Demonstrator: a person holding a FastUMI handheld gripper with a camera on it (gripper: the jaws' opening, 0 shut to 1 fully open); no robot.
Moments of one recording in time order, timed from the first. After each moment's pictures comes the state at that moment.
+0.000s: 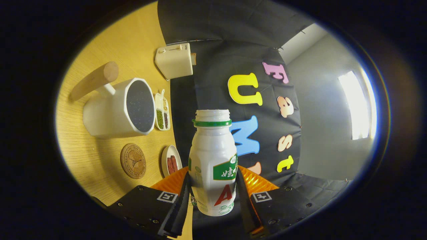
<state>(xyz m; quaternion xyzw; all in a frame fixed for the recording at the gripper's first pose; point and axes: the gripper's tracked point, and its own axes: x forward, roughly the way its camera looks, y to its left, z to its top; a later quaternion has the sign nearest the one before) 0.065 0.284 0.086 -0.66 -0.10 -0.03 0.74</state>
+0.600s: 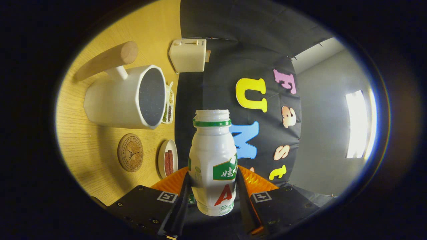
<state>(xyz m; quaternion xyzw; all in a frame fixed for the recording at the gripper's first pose) 0.070 0.287 0.080 -0.71 -0.09 -0.04 0.70</state>
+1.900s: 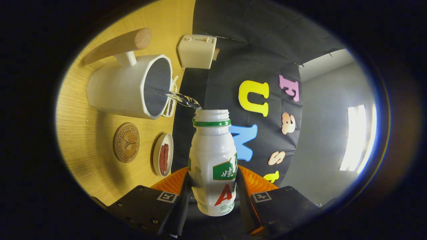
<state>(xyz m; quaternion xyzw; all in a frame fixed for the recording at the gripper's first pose) 0.073 0.282 0.086 -0.74 -0.09 -0.05 0.66</state>
